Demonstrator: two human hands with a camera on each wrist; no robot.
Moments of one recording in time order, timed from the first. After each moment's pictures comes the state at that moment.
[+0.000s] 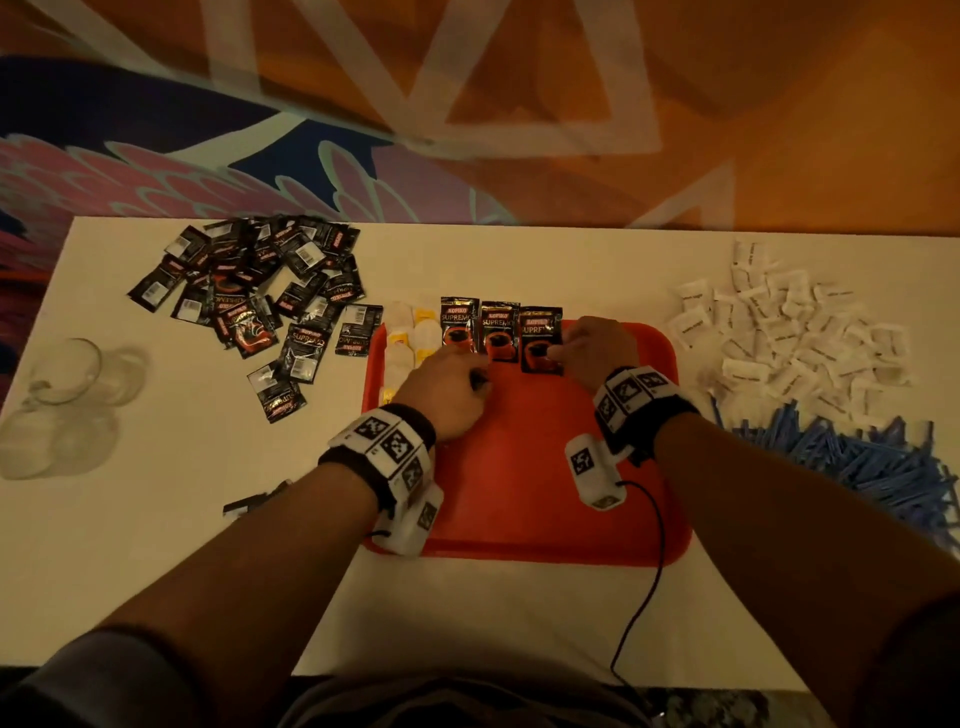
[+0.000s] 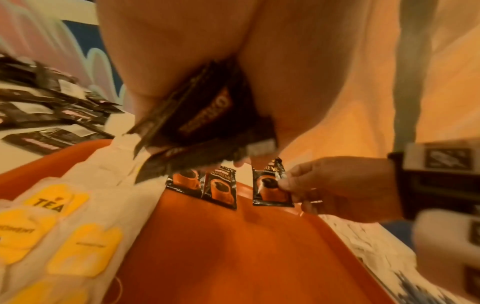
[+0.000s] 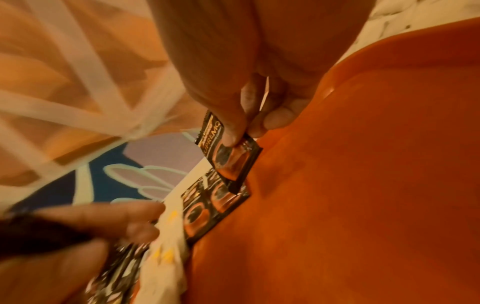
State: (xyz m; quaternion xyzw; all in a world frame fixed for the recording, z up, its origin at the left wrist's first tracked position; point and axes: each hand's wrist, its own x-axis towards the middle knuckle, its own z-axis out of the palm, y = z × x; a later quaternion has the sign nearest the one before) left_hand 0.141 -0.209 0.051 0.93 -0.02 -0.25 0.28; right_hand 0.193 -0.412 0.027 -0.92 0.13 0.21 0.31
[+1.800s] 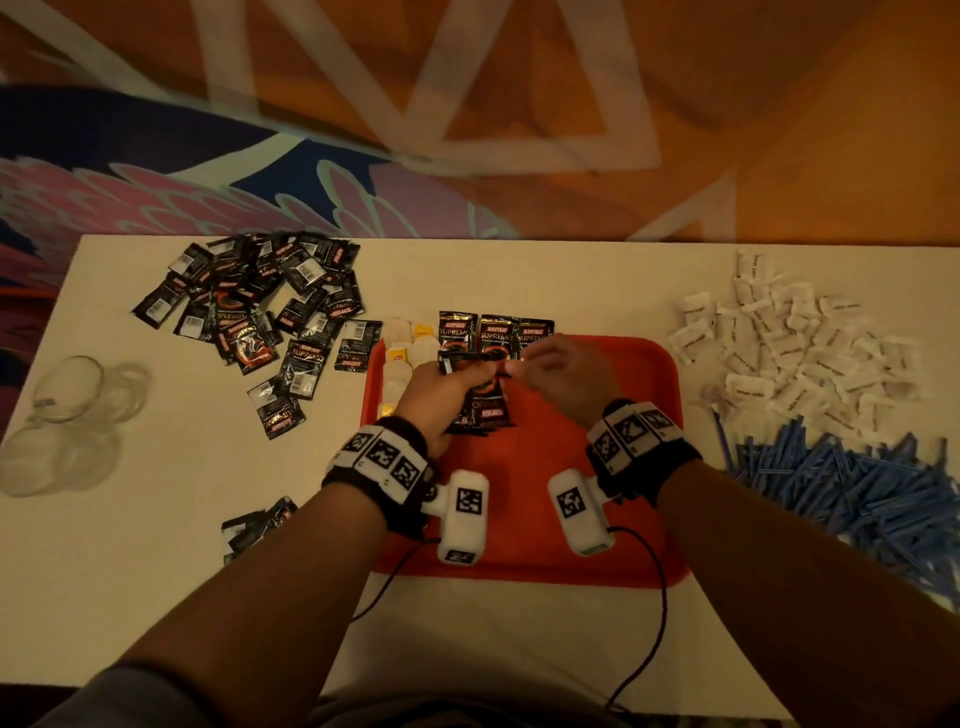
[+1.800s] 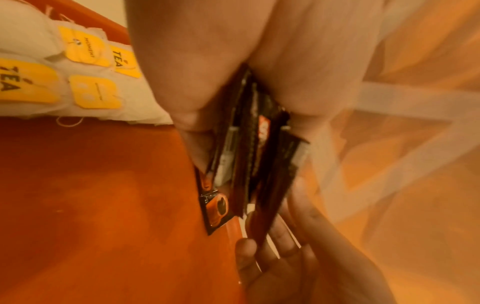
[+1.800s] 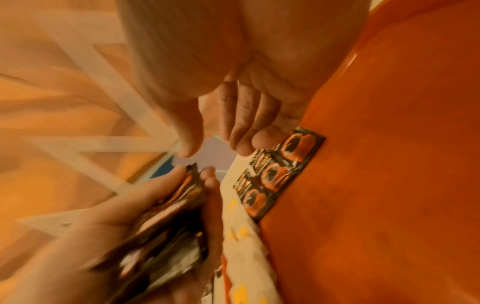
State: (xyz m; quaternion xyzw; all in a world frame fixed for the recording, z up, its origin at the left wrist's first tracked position) left_hand 0.146 -0.224 0.055 0.58 0.30 -0.23 0.72; right_hand 0.169 -0.392 0.039 -0.84 0.08 0.19 0.51
